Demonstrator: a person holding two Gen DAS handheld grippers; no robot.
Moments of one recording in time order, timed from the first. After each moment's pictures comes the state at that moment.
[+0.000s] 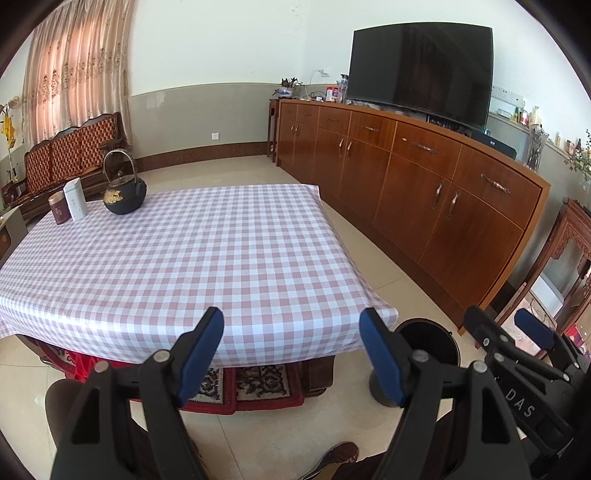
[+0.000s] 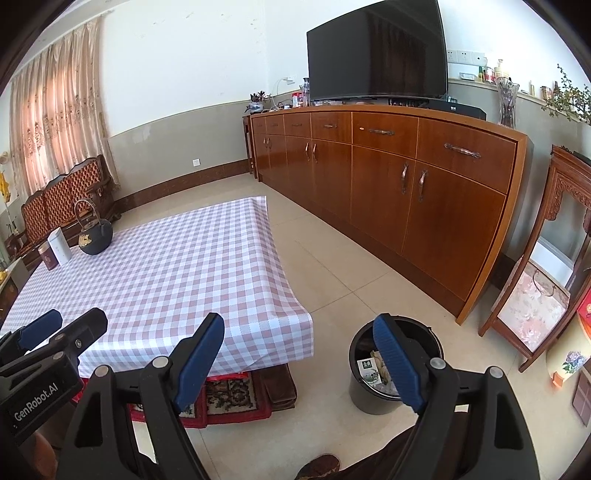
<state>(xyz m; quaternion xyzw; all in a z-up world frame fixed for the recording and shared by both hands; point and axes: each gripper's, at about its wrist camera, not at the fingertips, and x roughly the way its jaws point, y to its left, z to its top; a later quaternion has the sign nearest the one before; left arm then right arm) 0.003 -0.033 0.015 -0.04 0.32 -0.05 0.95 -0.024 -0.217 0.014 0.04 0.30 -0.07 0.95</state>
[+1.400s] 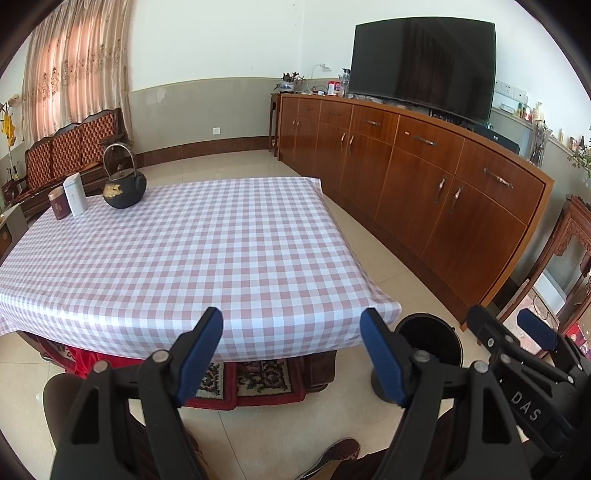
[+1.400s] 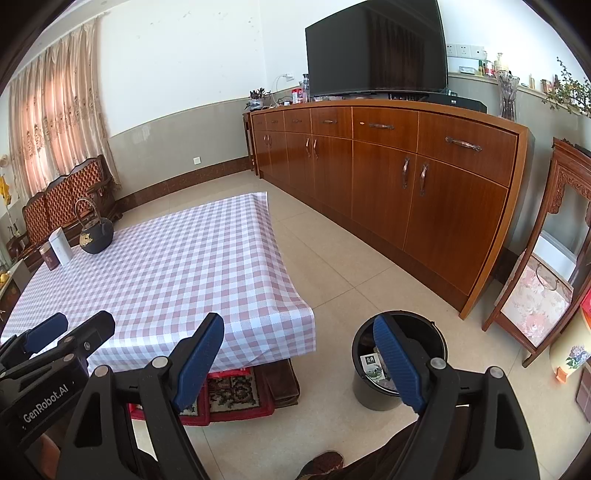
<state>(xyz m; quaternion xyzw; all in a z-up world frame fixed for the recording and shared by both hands) 0.003 -0.038 0.010 -0.04 0.33 -0.04 0.94 -0.022 -0.220 0.008 0.05 0.30 -0.06 0.95</state>
